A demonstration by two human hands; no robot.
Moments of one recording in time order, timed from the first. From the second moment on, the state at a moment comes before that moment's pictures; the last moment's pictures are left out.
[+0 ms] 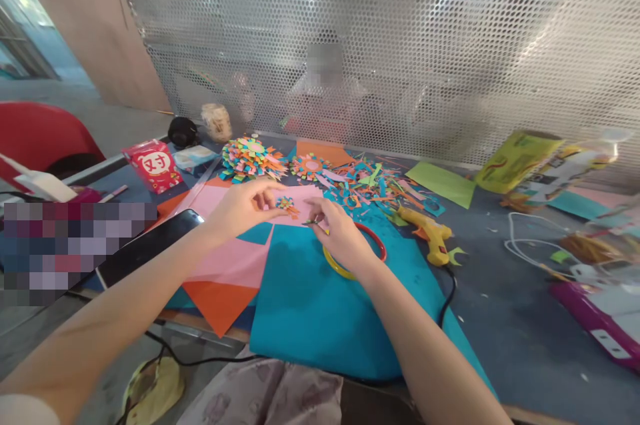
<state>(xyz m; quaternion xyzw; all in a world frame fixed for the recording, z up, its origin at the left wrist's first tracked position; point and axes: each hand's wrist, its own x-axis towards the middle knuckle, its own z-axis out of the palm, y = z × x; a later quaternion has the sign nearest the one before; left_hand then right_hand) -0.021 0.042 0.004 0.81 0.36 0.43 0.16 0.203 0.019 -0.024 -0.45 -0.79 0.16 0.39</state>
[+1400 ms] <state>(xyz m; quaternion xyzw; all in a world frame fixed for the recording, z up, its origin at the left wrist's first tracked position) -0.003 0.034 -0.011 0.76 0.31 0.42 0.39 0.188 0.007 -0.019 -0.45 -0.64 0.37 0.50</state>
